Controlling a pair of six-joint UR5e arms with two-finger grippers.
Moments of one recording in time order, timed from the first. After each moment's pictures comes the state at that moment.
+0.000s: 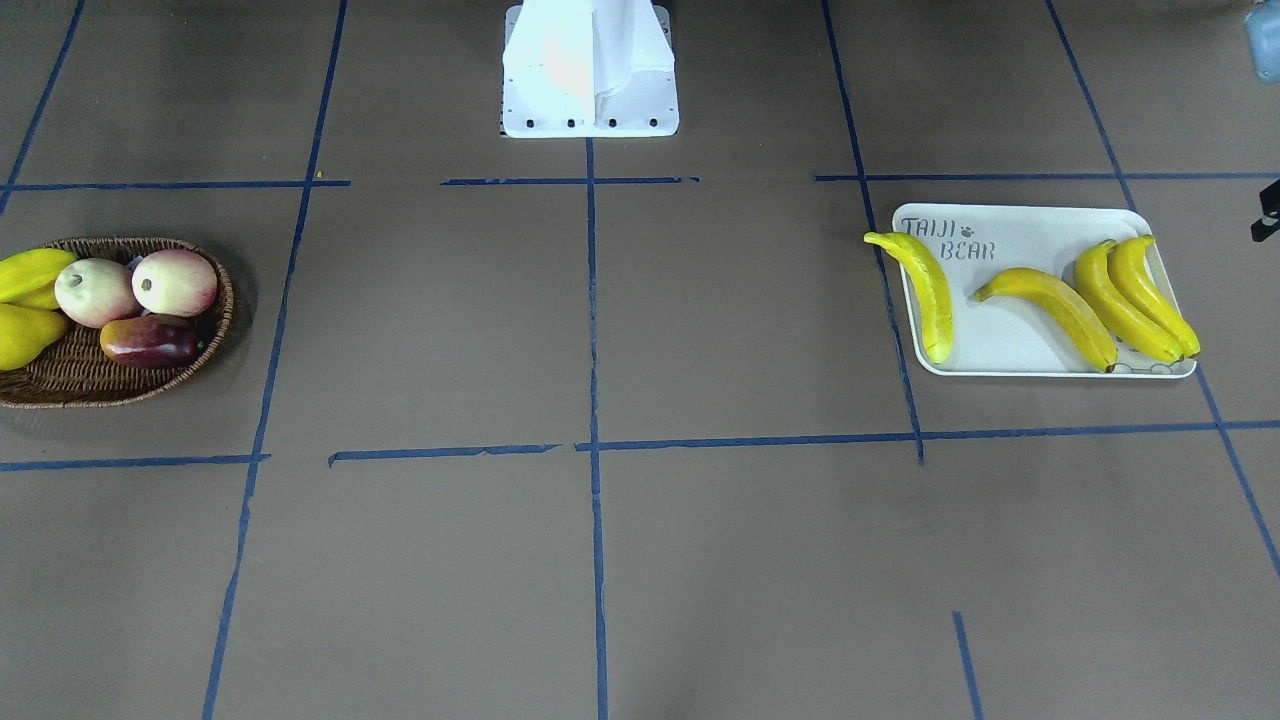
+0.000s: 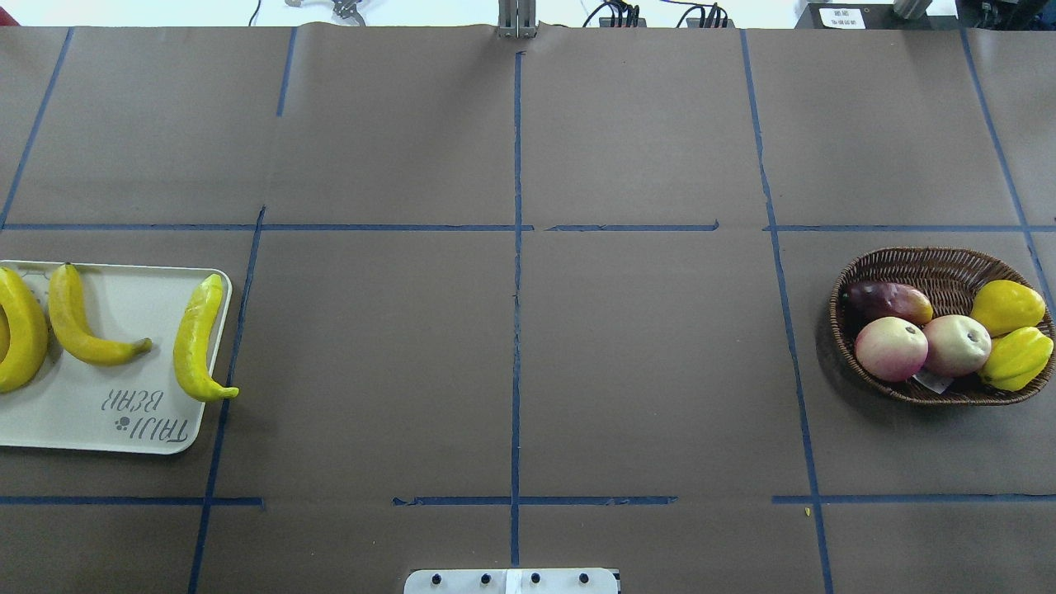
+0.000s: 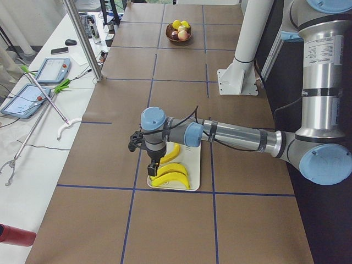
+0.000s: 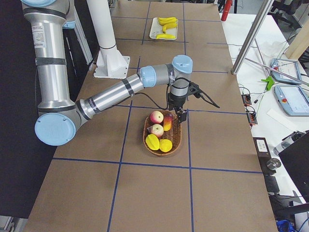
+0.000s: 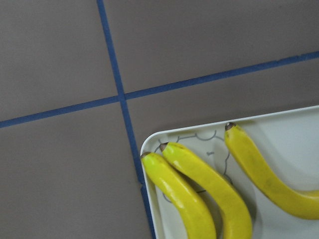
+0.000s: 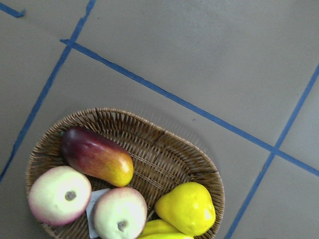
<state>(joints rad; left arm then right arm) -1.47 -1.49 -1.79 -1.54 -2.30 0.10 1.38 -1.54 2.00 -1.89 2.22 -0.22</state>
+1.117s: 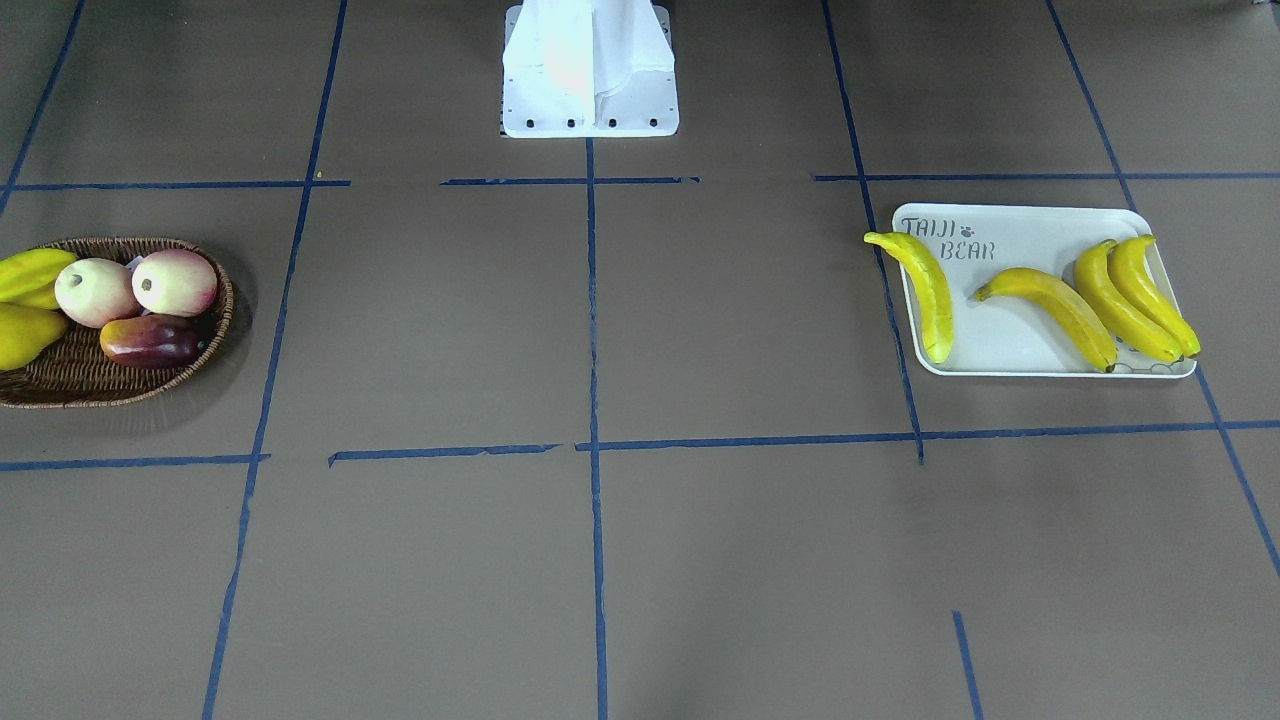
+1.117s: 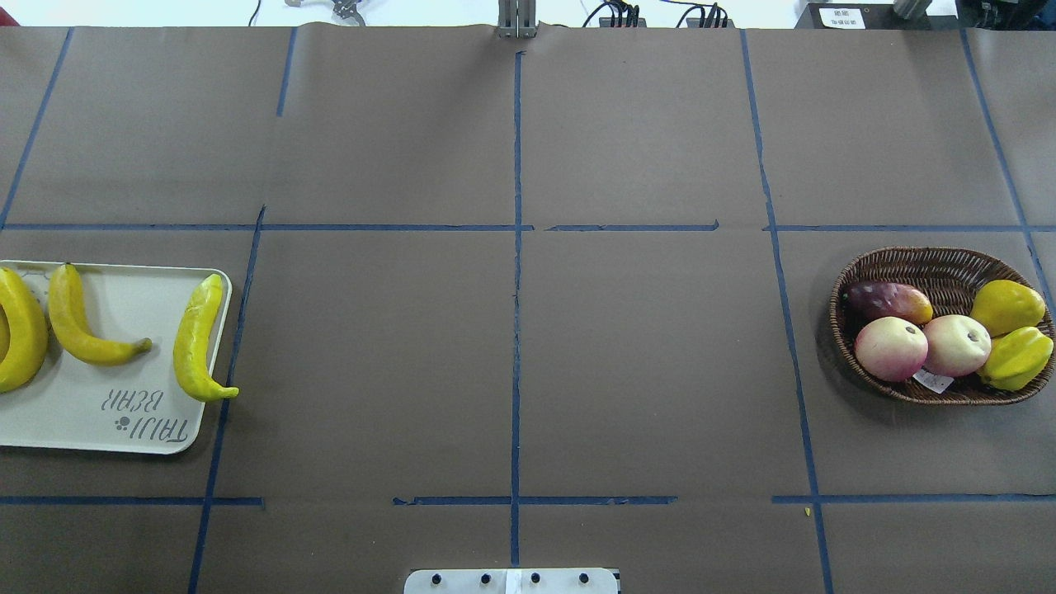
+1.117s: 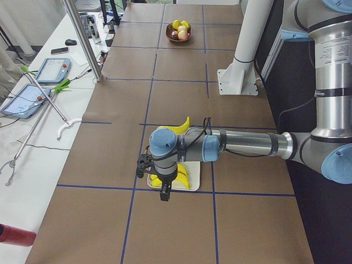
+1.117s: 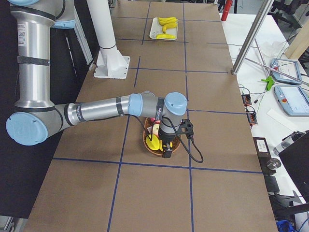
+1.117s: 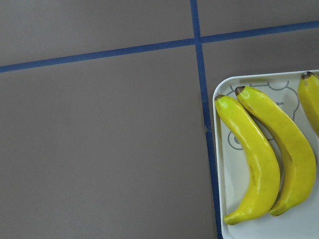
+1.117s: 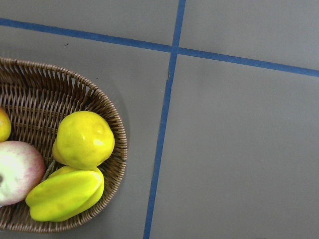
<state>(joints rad) -1.59 -1.41 -1.77 -1.49 -2.29 0.16 1.54 -1.68 1.85 -1.78 2.25 -0.13</state>
